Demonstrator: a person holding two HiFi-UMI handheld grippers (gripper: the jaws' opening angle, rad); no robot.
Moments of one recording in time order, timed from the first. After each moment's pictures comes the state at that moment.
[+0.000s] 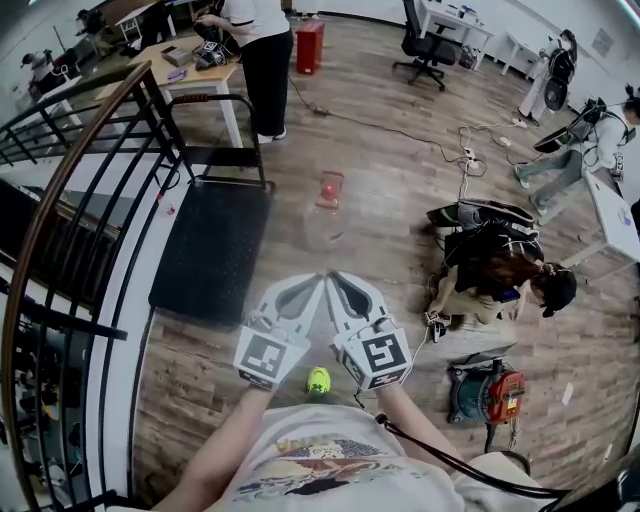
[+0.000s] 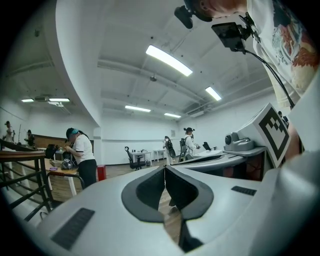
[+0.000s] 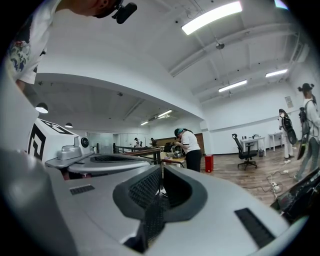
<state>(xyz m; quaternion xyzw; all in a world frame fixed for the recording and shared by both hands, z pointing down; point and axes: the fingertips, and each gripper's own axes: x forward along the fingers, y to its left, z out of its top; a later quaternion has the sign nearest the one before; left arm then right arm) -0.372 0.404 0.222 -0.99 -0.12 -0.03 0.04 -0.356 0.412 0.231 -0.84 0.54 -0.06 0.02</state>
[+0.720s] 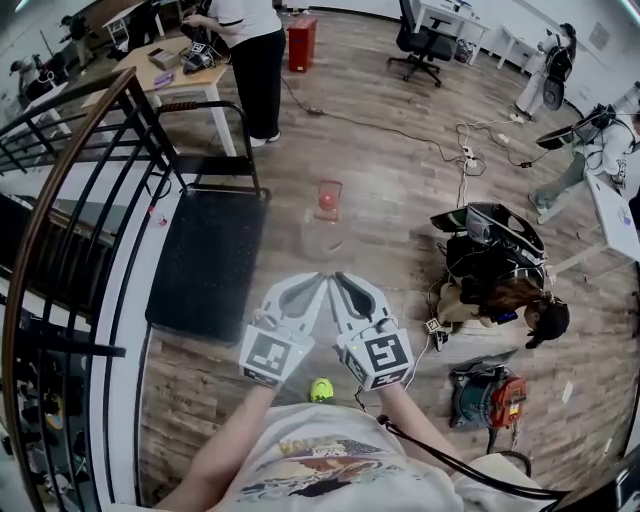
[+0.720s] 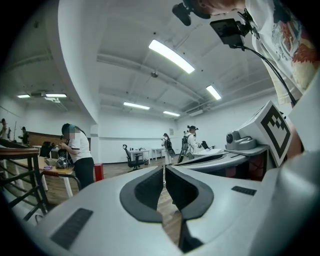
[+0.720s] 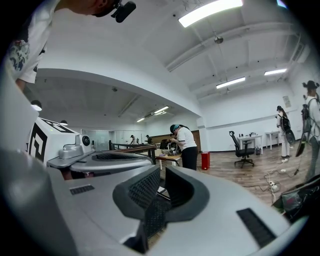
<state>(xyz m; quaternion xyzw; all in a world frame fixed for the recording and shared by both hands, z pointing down) -0.297 0.360 0.247 -0.99 -0.14 -0.05 0.04 -0.284 0.369 0.258 -0.85 0.52 -0.08 0.02</state>
